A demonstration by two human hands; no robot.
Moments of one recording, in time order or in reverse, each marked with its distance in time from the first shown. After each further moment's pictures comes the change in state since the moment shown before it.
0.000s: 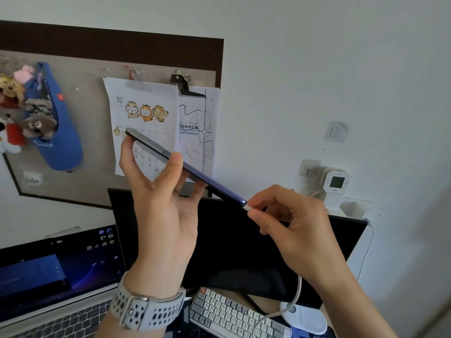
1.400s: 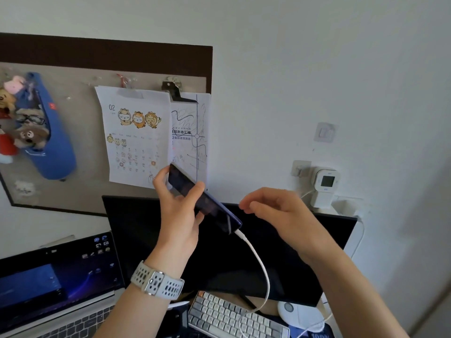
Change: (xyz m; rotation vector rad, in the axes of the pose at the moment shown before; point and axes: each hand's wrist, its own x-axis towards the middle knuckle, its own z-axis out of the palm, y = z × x) left_hand 0.025 -0.059 -0.039 0.259 0.098 -0.262; right_hand 0.015 0.042 -0.006 0.221 -0.152 0.334
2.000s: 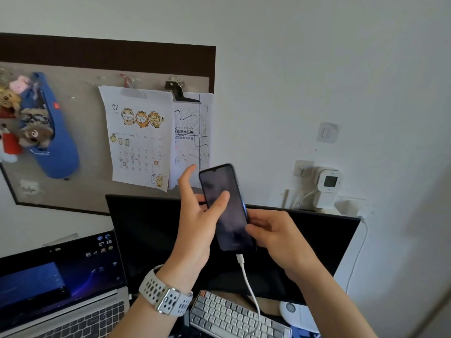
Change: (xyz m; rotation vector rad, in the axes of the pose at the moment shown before) left_hand -0.022 -0.008 0.011 0.346 -0.079 0.102; right_hand -0.006 0.039 0.026 0.156 -0.045 0.033
